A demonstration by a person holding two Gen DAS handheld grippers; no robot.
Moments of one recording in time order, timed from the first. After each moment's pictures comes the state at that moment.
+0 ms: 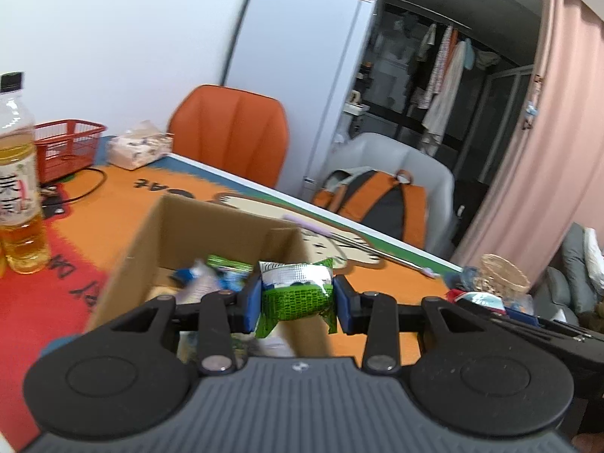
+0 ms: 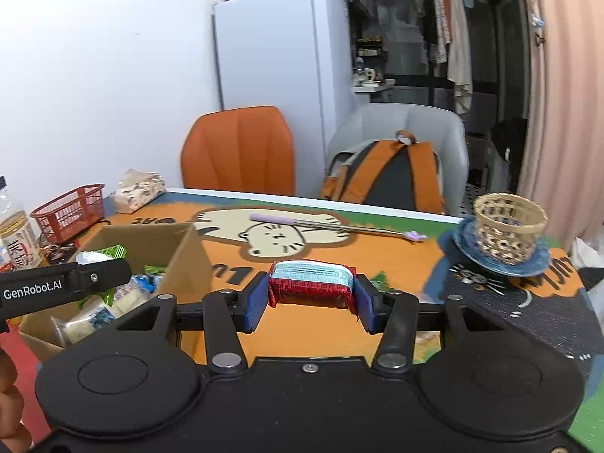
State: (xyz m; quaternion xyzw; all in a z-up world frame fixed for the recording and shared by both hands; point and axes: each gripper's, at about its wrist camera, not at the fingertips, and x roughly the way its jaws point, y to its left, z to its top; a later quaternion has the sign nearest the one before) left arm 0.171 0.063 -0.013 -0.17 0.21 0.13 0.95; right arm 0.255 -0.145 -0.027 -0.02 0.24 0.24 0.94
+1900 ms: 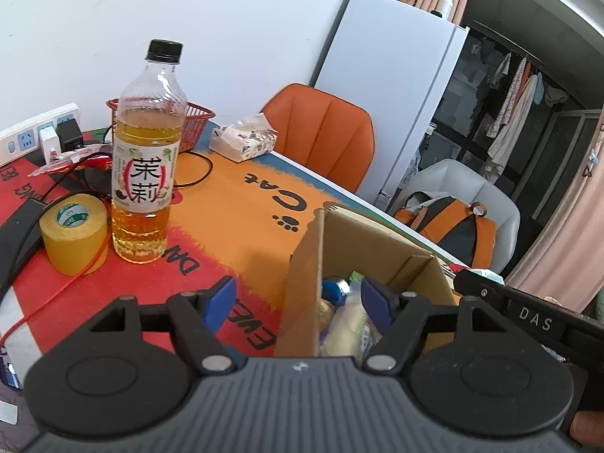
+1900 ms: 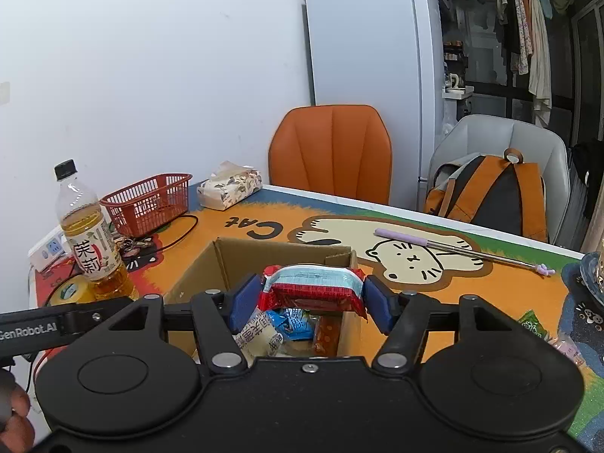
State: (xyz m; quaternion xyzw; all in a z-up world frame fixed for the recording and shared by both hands) left arm 0.113 0.161 -0.016 -0.23 0.21 0.22 0.92; right arm 0.241 -0.031 -0.013 -0.04 0.23 0.34 0.91
